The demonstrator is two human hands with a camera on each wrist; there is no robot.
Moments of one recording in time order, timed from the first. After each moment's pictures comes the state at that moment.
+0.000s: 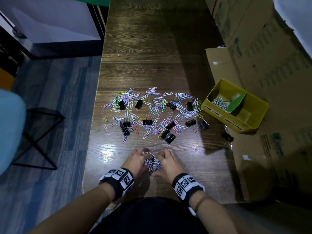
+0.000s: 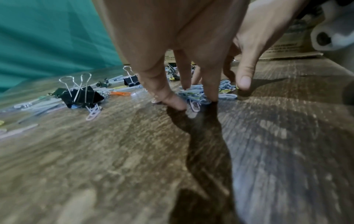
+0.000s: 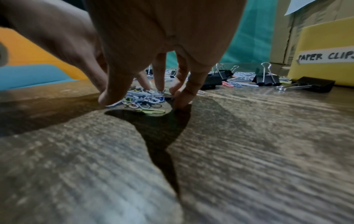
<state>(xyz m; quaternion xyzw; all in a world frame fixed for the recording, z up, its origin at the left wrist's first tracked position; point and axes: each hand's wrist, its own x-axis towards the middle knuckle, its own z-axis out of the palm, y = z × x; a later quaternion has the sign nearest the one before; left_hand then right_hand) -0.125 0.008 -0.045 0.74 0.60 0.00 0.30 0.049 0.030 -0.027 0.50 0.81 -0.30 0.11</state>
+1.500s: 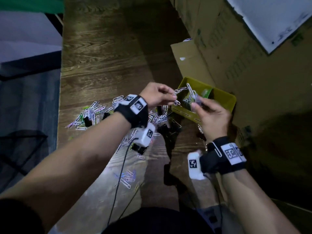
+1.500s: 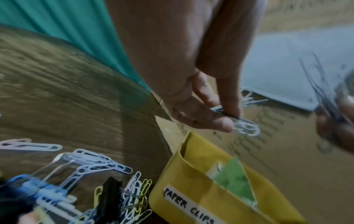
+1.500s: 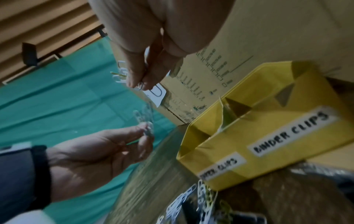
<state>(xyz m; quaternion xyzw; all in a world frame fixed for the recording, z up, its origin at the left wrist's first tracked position) 0.039 0.260 0.085 0.44 0.52 0.30 0.66 0.208 0.178 0.079 0.61 0.43 -0.35 -0.57</state>
